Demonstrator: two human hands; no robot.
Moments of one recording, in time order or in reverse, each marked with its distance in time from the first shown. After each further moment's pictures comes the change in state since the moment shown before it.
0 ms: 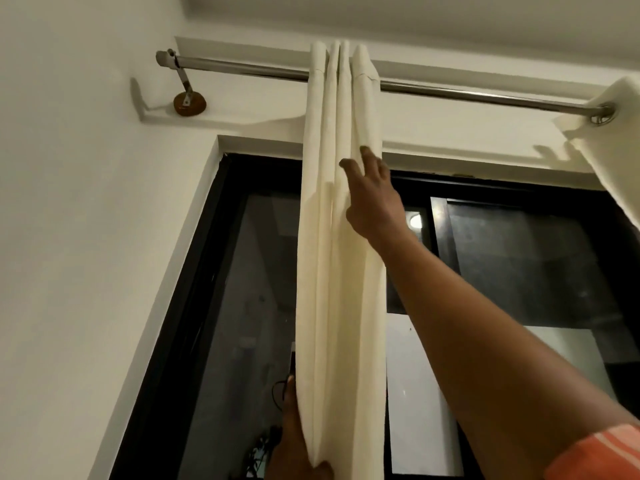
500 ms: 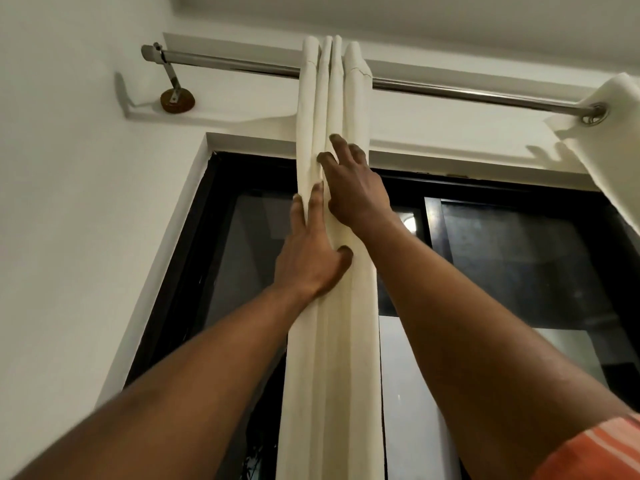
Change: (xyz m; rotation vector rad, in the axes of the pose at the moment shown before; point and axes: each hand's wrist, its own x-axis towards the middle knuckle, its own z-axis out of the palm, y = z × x) left_hand 0.124 0.189 -0.022 0.422 0.179 0.526; right_hand 0.021 -0.008 0.006 -0.166 -0.005 -0.131
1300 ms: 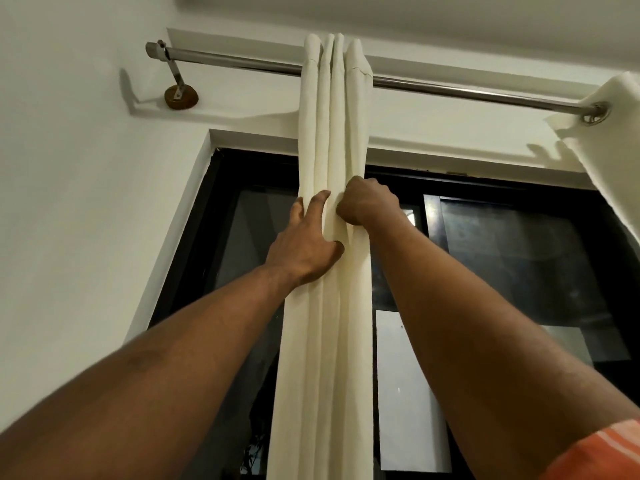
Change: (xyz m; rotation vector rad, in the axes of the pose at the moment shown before) left_hand 0.005 0.005 -0.016 0.062 -0.144 -0.085; right_hand -0.011 0.007 -0.019 0.195 -0.403 0.416
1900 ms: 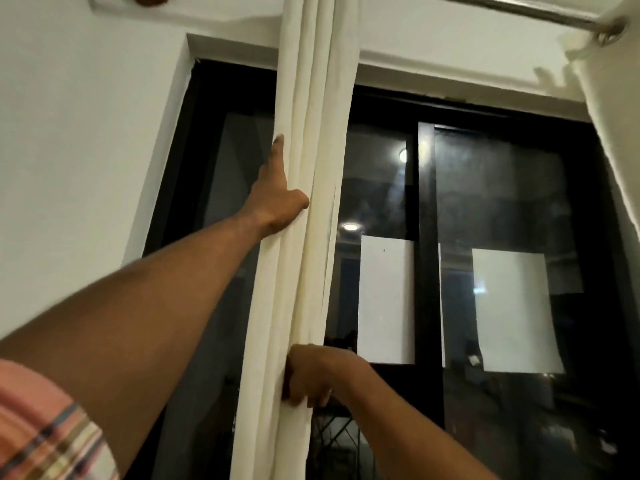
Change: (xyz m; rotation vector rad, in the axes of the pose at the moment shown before) left_hand -0.043 -0.023 0.002 -0.275 -0.079 -0.145; right_hand -0.242 0.040 0.155 0.124 -1.182 -0.046
